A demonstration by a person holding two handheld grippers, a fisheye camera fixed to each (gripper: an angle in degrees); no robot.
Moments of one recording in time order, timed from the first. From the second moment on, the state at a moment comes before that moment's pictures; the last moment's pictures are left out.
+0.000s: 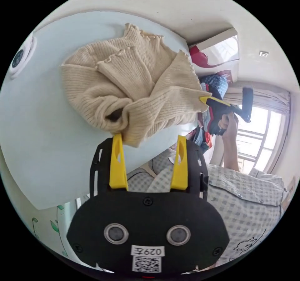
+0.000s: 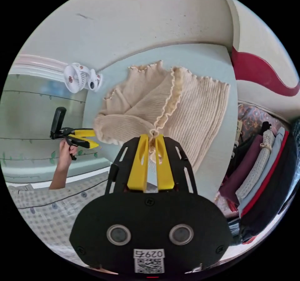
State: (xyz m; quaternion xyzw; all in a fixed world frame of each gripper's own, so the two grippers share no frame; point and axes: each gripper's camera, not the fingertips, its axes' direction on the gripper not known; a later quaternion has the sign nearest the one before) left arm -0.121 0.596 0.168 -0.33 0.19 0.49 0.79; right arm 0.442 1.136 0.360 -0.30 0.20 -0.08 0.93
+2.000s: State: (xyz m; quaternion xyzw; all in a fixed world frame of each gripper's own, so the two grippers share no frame) left arm -0.323 0.485 0.093 -0.29 0.38 0.41 0.77; right arm 0.509 1.125 0.383 -0.27 -0.11 0.01 0.96
